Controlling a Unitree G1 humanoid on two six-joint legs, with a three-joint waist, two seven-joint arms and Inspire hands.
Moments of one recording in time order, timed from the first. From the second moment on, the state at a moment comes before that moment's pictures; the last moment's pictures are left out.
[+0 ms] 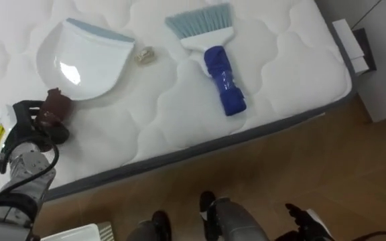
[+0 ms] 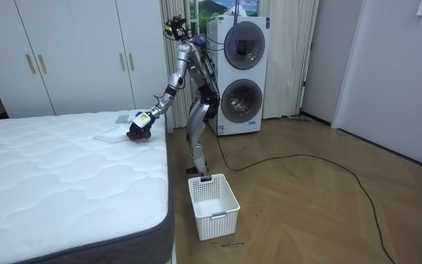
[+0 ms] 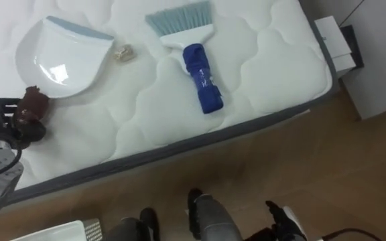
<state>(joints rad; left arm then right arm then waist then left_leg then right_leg) -0.57 0.47 -0.21 1.30 0.15 -0.19 0.51 -0.10 -0.34 0.44 1.14 0.14 -0.10 -0.13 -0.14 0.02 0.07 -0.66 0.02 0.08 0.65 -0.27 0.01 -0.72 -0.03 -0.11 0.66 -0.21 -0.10</state>
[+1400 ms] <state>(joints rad) -0.38 0.52 -0.21 1.19 0.38 -0.20 0.50 -0.11 -0.38 0.23 1.13 0.32 -0.15 -0.18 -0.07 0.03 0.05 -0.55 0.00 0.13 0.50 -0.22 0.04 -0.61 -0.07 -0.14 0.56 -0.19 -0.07</state>
